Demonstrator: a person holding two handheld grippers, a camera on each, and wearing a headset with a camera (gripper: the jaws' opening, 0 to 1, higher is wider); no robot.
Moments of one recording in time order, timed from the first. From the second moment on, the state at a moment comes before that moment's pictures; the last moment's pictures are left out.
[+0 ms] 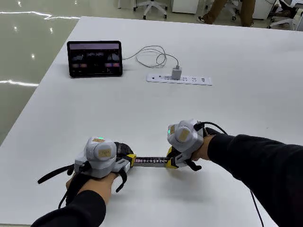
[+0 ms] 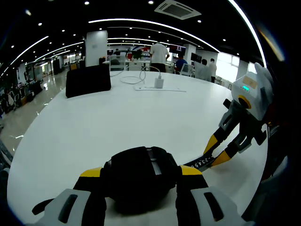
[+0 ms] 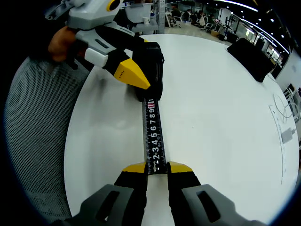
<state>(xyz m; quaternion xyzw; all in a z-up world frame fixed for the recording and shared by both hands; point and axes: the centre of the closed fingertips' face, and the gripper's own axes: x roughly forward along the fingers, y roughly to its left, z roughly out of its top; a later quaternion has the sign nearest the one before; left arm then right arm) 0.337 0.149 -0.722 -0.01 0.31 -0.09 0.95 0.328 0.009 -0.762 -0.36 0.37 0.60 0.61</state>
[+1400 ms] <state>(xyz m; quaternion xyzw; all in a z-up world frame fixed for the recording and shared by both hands) 0.338 0.149 -0.724 0.02 0.32 -0.09 0.94 0.327 0.031 -0.762 -0.36 0.36 0.60 0.61</state>
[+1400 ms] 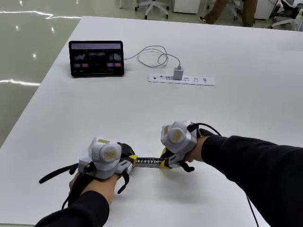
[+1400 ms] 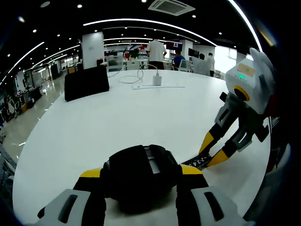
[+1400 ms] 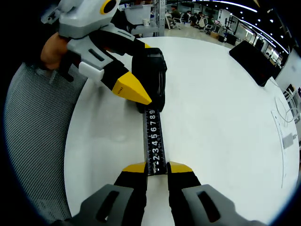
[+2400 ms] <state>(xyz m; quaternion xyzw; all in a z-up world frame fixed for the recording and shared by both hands) 0.337 0.149 -0.724 0.01 0.31 -0.09 0.95 0.324 0.051 -0.763 -0.36 0.35 0.61 0.61</state>
